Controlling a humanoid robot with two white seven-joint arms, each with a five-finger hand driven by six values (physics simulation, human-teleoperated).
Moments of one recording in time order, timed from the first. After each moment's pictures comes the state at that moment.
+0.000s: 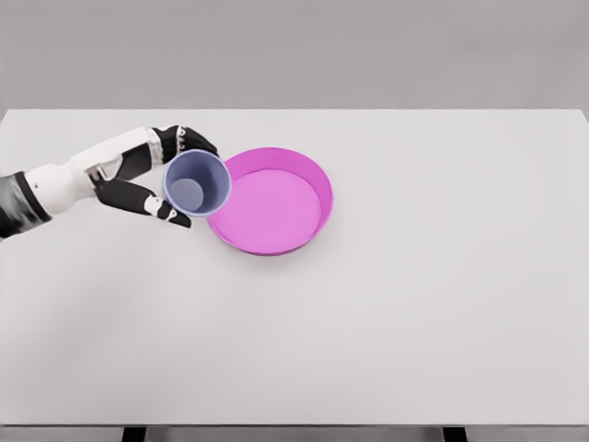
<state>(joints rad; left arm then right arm) -0.44 0.85 -0.49 -1.73 0.68 -0.05 -0.52 0.03 0.00 0.28 0.05 -0.09 -0.07 -0.11</state>
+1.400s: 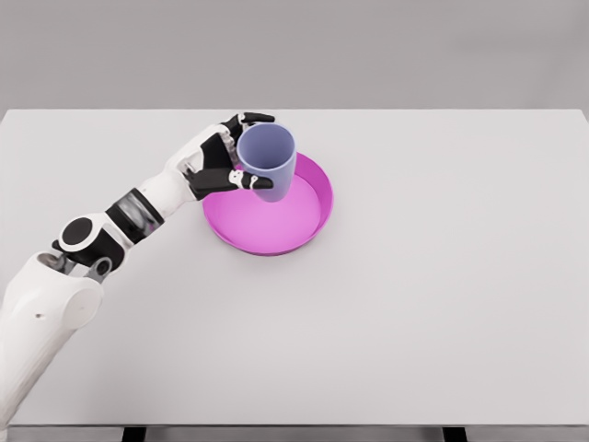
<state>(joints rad) -0.45 0.41 -0.52 -1.44 0.81 -0.01 -0.39 0.03 0.00 0.28 0.05 -0.09 -0.07 -0.11</state>
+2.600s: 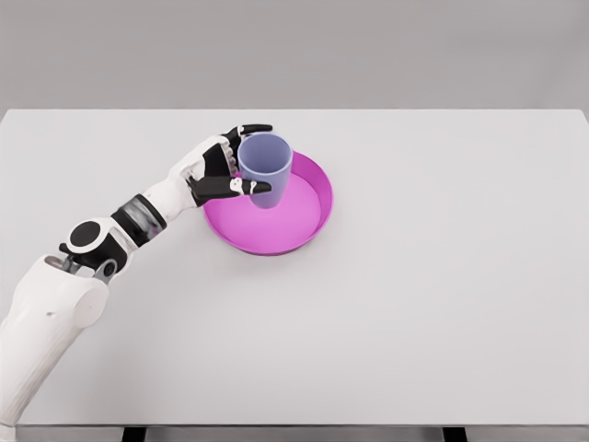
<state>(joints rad) -0.46 0.39 -0.53 -1.34 0.76 -0.01 -0.39 0.03 0.00 0.28 0.05 -0.09 -0.07 -0.11</state>
